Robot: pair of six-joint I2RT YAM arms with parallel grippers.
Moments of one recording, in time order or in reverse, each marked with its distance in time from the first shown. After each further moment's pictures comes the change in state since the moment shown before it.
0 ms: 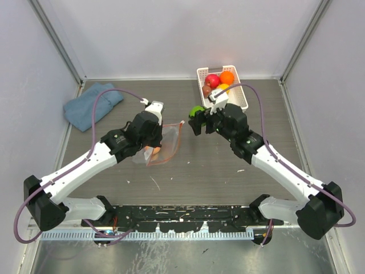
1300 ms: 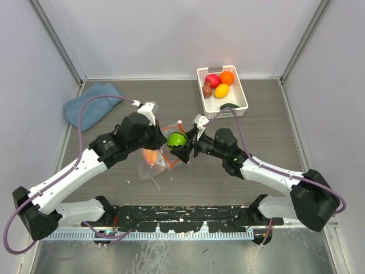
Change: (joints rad) left arm 0.006 -0.113 -0.031 0.024 0.171 -0.173; right arm 0.149 0.040 -0.357 0.588 -0.410 0.020
